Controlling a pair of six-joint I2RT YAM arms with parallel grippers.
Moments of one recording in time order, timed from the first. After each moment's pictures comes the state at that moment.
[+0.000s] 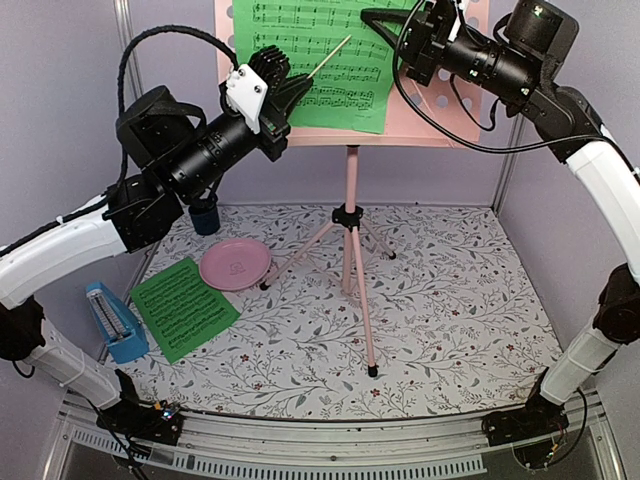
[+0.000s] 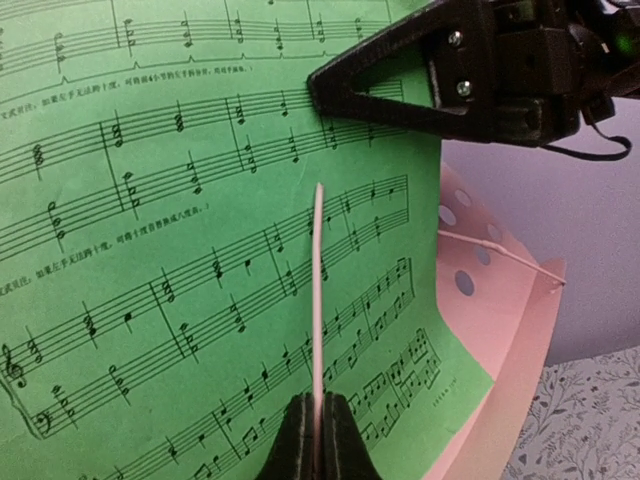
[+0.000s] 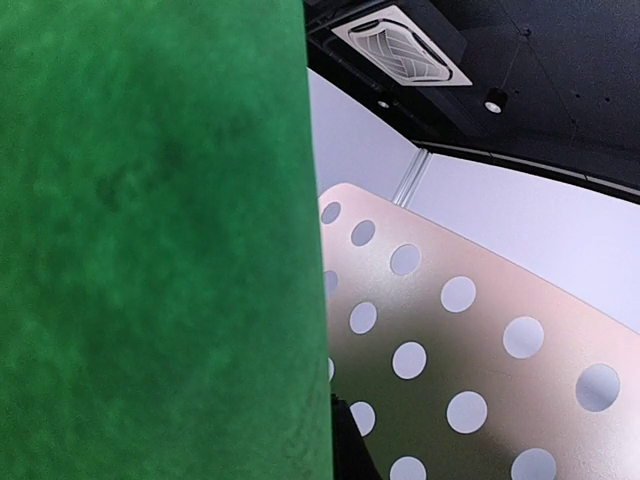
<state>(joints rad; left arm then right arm) -1.00 1.40 1.46 0.35 -0.11 0.72 0.82 1.60 2.17 -0.24 -0.36 -0.37</state>
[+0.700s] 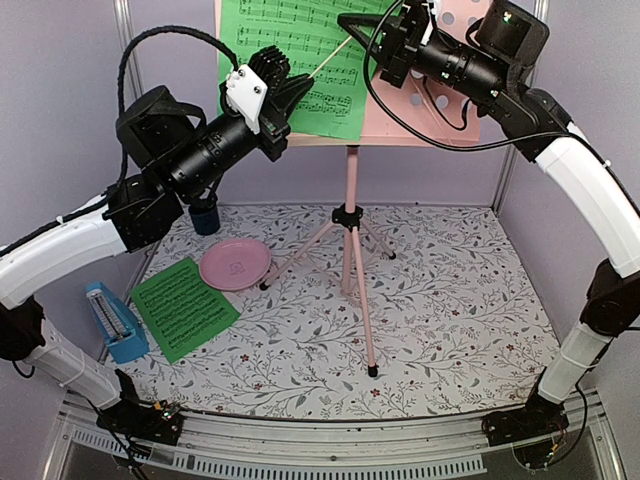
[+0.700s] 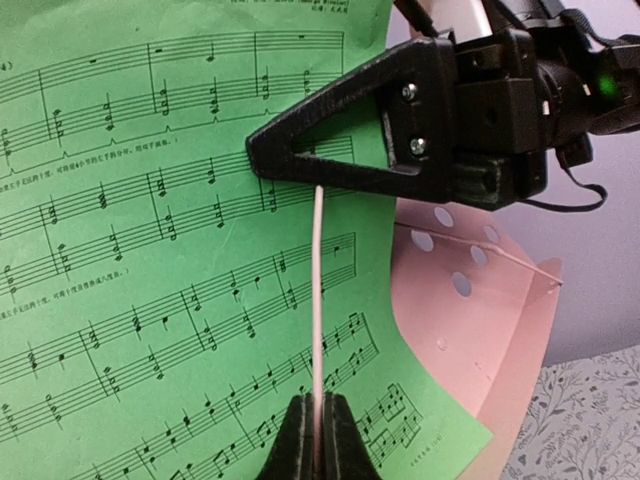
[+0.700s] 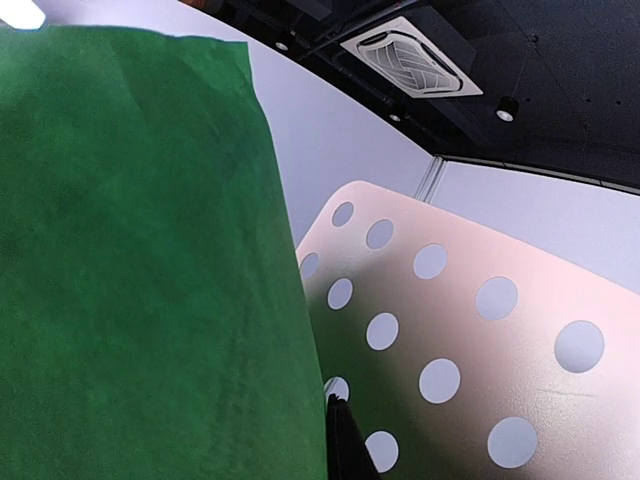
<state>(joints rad) -0.99 1.40 1.46 0.35 -0.09 0.72 0.82 1.69 2.19 -0.13 -0.41 -0.32</state>
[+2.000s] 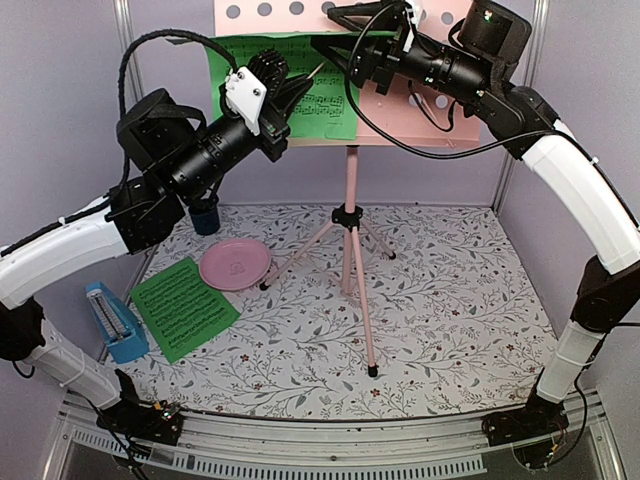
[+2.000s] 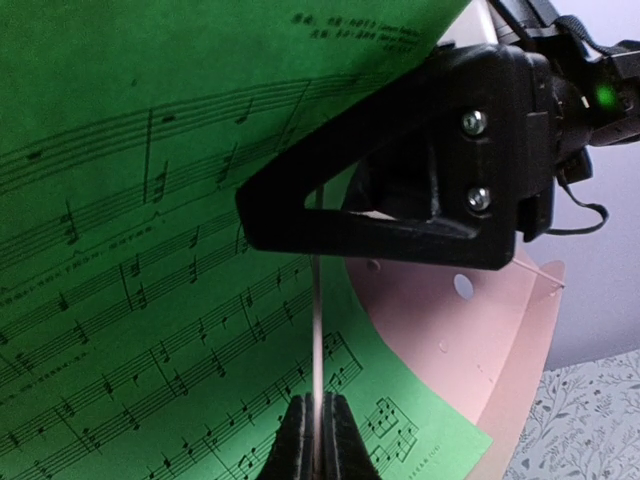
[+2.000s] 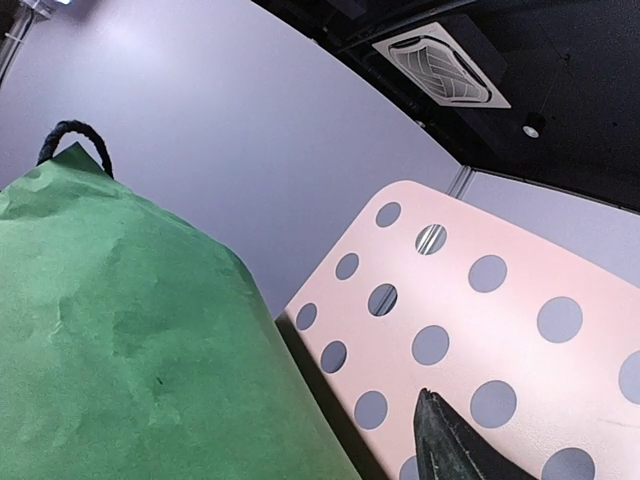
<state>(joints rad) -0.99 1.40 1.44 0.38 -0.09 0.73 0.85 1.75 2.26 -0.17 -0.45 -0.41</state>
